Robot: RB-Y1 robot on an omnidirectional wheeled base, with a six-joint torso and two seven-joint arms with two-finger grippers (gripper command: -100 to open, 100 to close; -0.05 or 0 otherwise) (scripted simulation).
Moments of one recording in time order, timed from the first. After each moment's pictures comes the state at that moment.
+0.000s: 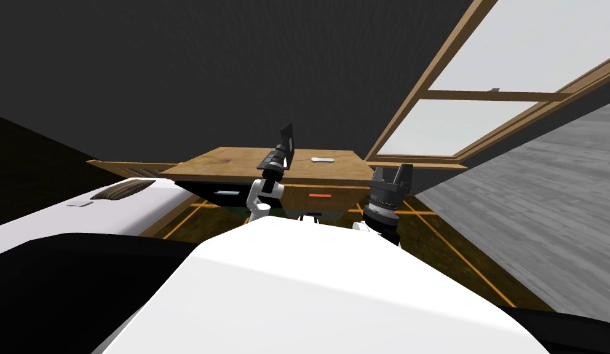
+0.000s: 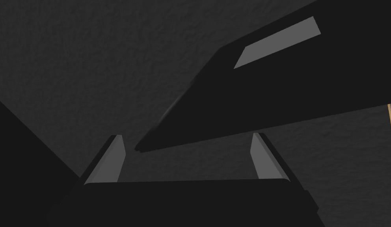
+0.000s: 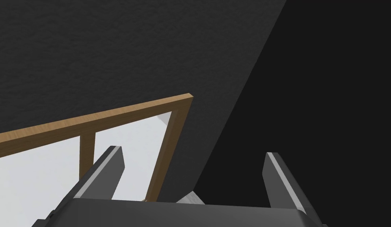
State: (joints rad) left arm 0.01 0.11 -0.13 -2.29 -0.49 0.35 -0.05; right arm 0.52 -0.03 0.05 -2.31 0.01 -0.63 0.09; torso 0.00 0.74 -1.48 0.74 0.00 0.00
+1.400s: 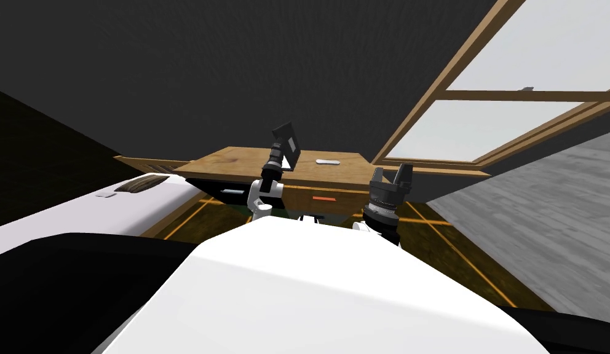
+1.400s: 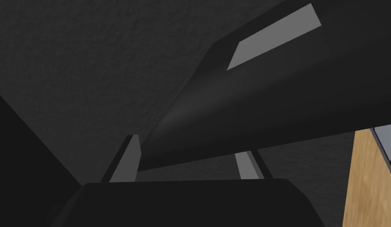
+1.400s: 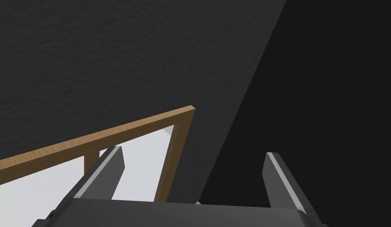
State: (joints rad) left arm 0.01 0.01 -0.08 -2.29 -0.42 0.32 0.05; right arm 0.52 -0.03 0.05 -2.31 0.01 -0.63 0.09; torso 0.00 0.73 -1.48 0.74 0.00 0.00
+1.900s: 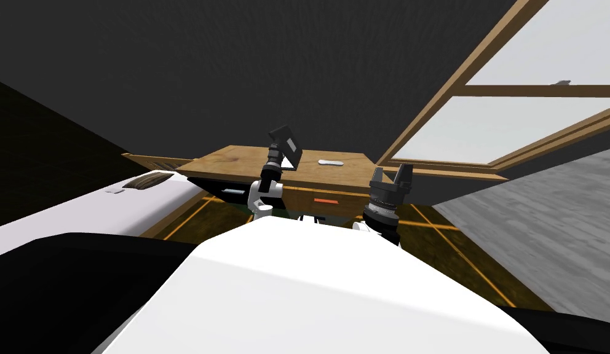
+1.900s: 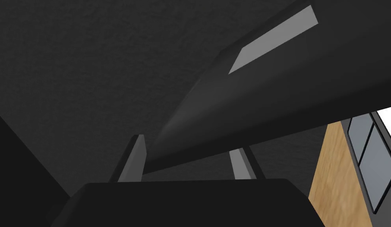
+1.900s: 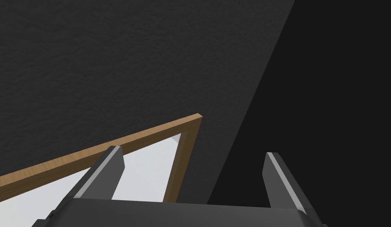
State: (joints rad) left arm 0.03 -0.04 -0.05 -2.29 -0.37 0.30 0.12; right arm 0.52 -0.03 0.05 -2.31 0.01 -0.63 0.09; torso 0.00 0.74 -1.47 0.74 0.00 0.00
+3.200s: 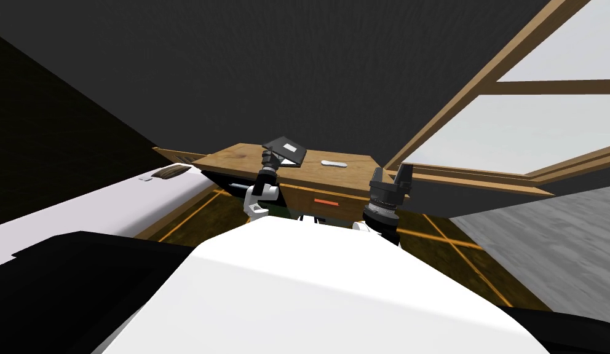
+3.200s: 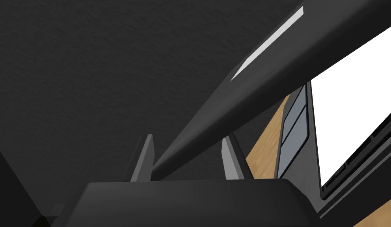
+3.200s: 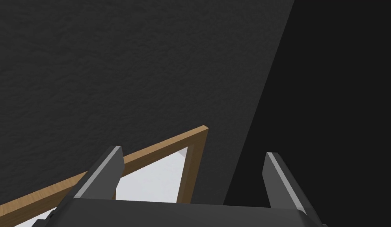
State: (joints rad) left arm 0.10 -0.04 0.04 -2.25 -0.17 0.24 0.40; right arm 0.52 -0.03 0.05 -2.31 0.01 -0.63 0.09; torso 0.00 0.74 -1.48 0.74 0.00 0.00
